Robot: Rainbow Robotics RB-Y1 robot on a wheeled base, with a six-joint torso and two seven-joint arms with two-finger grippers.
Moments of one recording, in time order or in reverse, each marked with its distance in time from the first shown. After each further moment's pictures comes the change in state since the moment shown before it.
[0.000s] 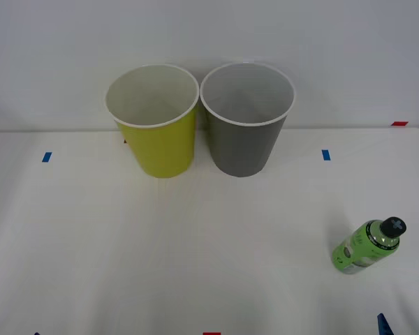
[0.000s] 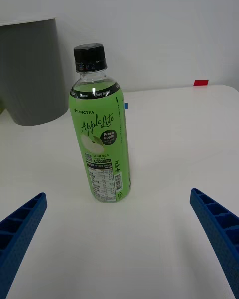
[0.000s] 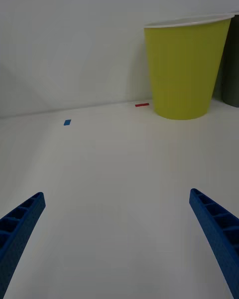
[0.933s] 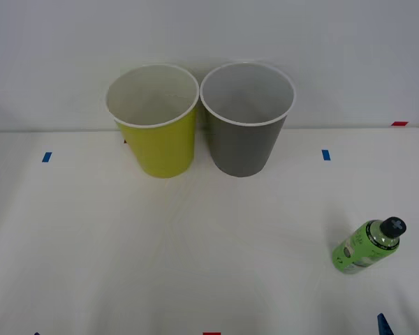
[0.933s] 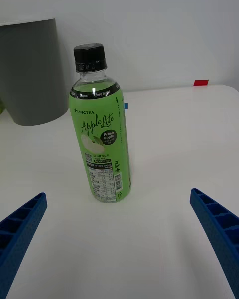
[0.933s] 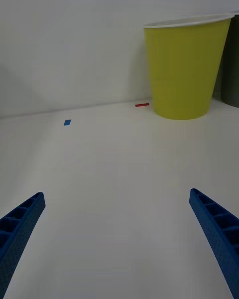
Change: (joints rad) right arm 0.000 0.000 0.000 0.000 0.000 0.000 0.000; left arm 0.000 0.000 0.000 0.000 0.000 0.000 0.000
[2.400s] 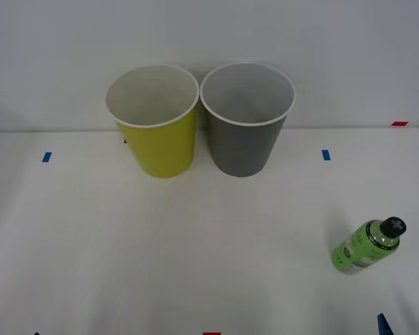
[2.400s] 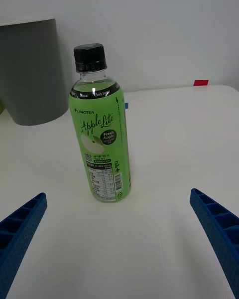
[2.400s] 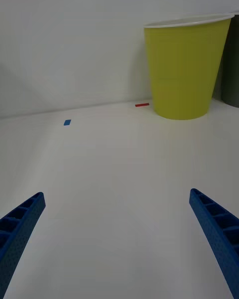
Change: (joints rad) right arm 0.000 0.000 0.000 0.000 0.000 0.000 0.000; left arm 0.000 0.000 0.000 0.000 0.000 0.000 0.000
